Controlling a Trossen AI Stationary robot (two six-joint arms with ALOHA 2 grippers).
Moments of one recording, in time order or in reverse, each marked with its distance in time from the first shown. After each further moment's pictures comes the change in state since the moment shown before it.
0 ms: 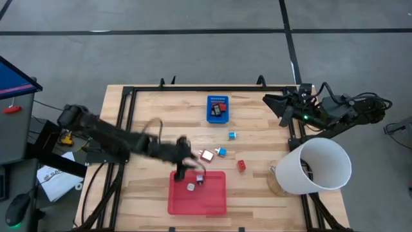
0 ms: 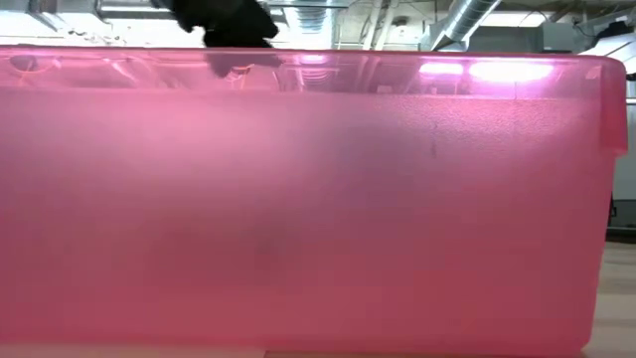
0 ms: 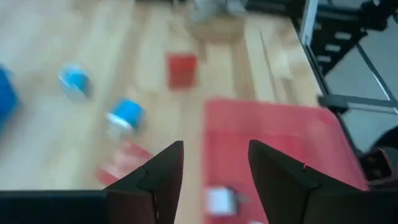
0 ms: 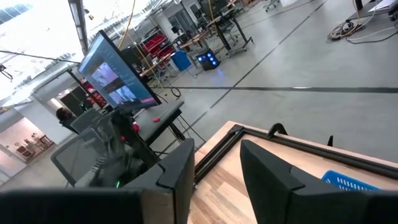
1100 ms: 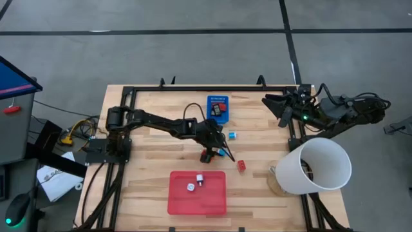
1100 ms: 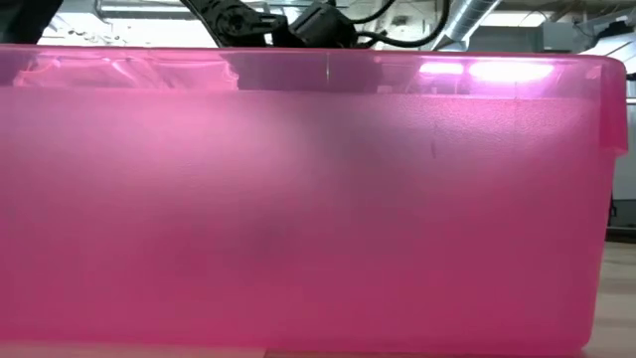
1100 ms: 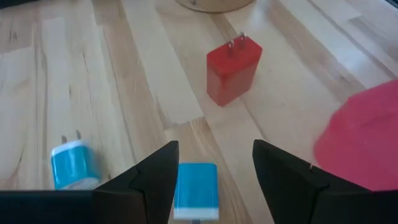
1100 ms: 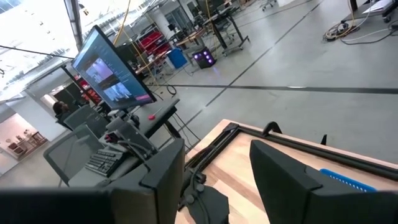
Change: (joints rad) left arm 0.347 0.580 0.339 0.122 0.477 0.609; right arm 0.000 0.002 0.000 -0.025 0.007 0.003
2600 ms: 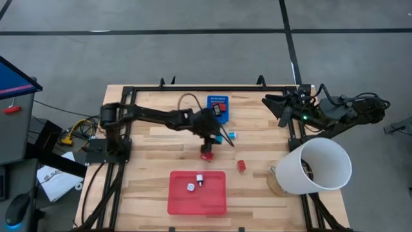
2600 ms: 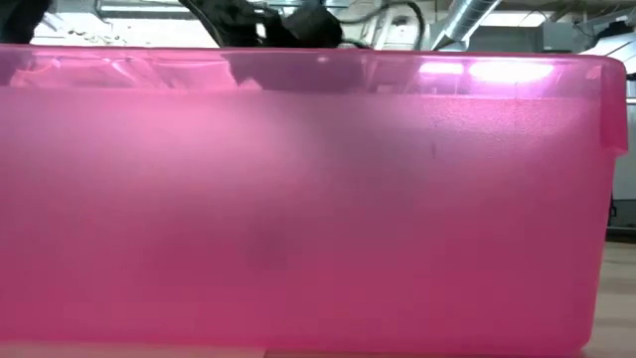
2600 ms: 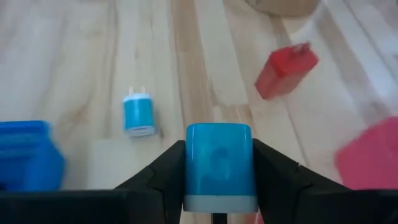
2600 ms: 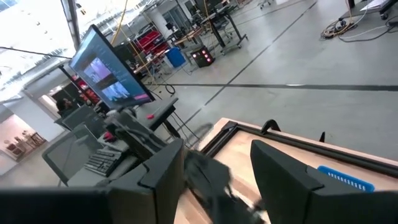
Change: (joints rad) left arm 0.083 -0.083 0.000 -0.121 -0.058 -0.184; right arm -0.001 0.000 0.000 -0.014 0.005 0.018
